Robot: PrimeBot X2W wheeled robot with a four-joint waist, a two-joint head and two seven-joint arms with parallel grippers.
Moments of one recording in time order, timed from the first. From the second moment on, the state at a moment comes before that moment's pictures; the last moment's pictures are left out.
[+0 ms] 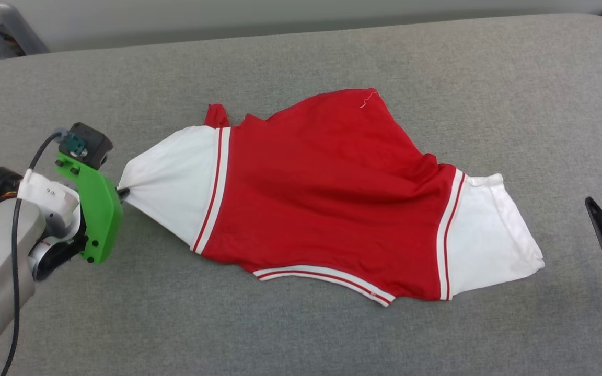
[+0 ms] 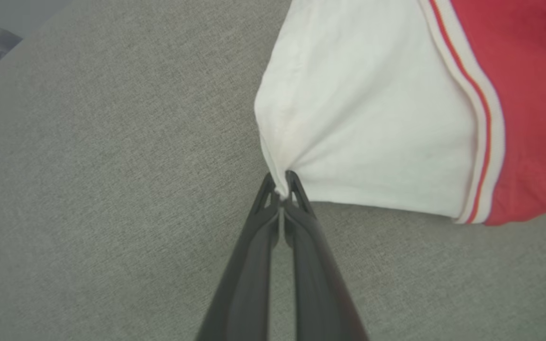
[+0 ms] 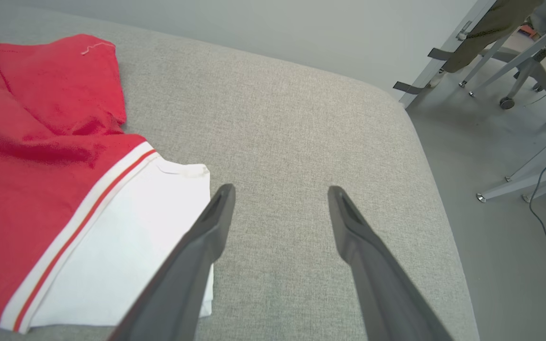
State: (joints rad) left arm -0.88 0.79 -1.10 0.50 -0.98 -0.13 0.32; right arm -0.08 -0.55 -0.03 -0.12 0.34 0.13 0.29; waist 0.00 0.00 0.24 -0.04
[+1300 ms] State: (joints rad) left arm -0.87 0.79 -1.08 0.31 -0.93 -0.02 0.22; right arm -0.33 -0.74 0.54 0.22 0.72 0.13 0.68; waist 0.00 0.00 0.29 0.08
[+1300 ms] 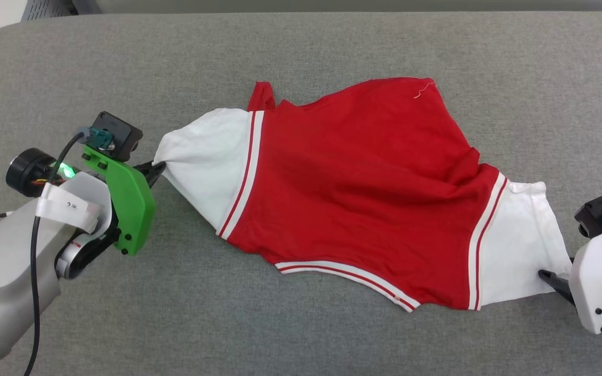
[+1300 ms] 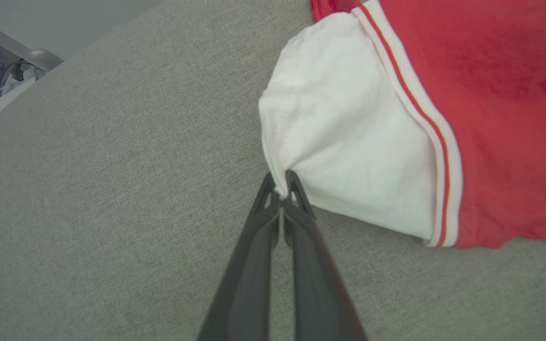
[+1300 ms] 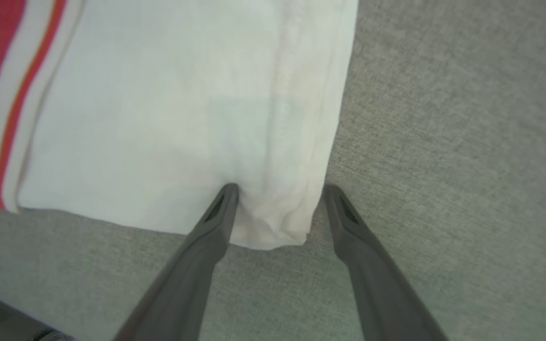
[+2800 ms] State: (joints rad) left arm -1.11 0.69 -0.78 -0.05 -0.91 0.12 -0.17; right arm -0.57 -0.53 -0.01 -0.26 0.59 0.13 0.30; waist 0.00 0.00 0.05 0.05
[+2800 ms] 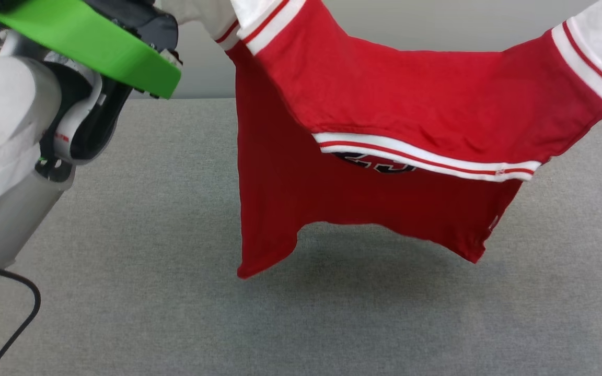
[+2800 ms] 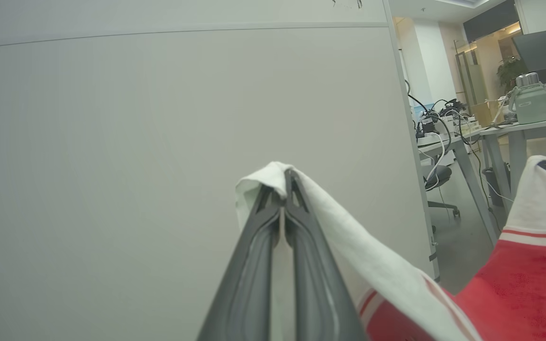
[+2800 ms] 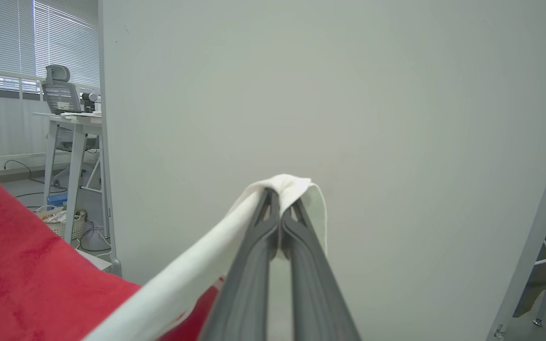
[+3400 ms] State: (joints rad) left arm -1.44 0.56 -0.71 0.26 -0.84 0.10 -0.23; right arm -1.09 -0.53 0.11 0.04 0.51 0.13 0.22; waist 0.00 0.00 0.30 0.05
